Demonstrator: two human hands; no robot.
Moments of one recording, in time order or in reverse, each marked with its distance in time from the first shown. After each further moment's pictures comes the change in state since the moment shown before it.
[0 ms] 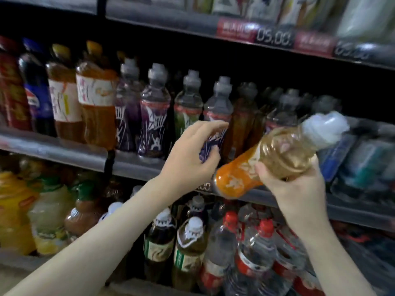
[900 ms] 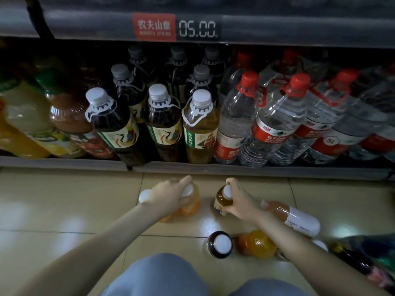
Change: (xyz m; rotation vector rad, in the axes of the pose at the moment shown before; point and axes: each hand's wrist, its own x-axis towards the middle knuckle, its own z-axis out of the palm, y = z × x) left_hand -0.312 -0.081 0.052 0.454 -1.282 -0.671; right_hand -0.294 0.265 0.037 -0.499 -1.026 0.681
